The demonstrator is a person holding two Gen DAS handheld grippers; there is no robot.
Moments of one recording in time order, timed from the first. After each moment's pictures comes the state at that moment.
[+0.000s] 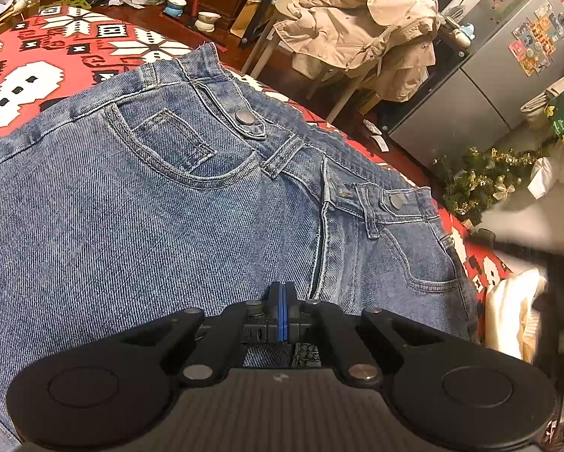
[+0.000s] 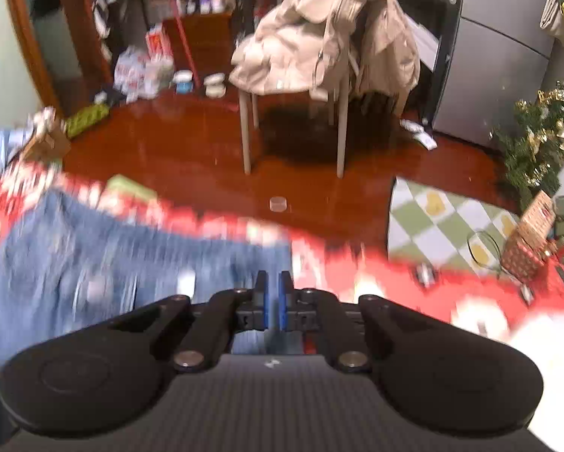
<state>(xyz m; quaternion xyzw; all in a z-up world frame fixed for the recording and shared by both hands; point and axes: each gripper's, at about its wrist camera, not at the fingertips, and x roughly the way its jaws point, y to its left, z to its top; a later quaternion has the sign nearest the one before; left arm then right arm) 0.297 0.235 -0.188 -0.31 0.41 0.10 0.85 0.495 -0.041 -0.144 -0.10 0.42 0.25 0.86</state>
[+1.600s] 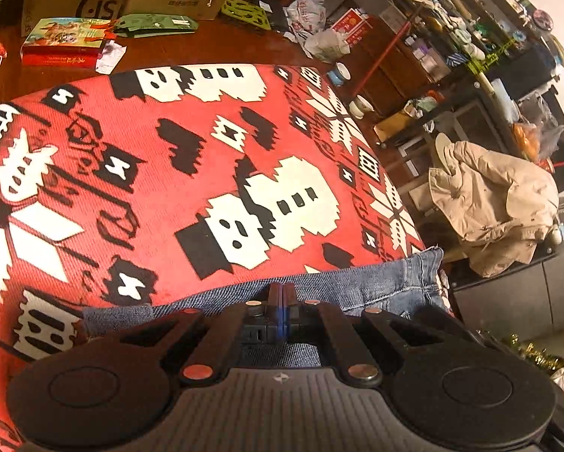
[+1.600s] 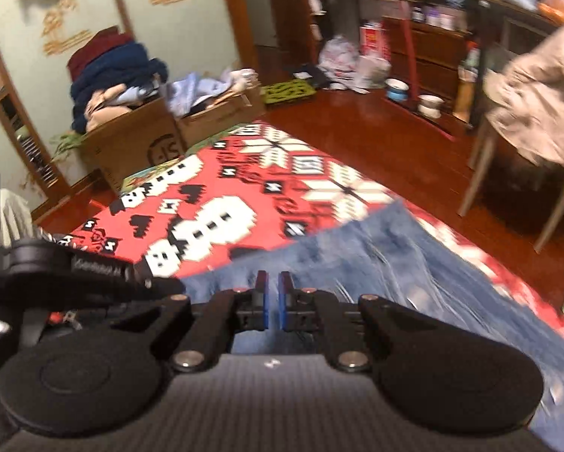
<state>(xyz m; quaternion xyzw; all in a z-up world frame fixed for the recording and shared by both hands) 0.201 0.392 -0.193 -0.48 0.29 0.31 0.77 0.369 0.218 -0.117 -0.16 0.37 0.53 0.75</state>
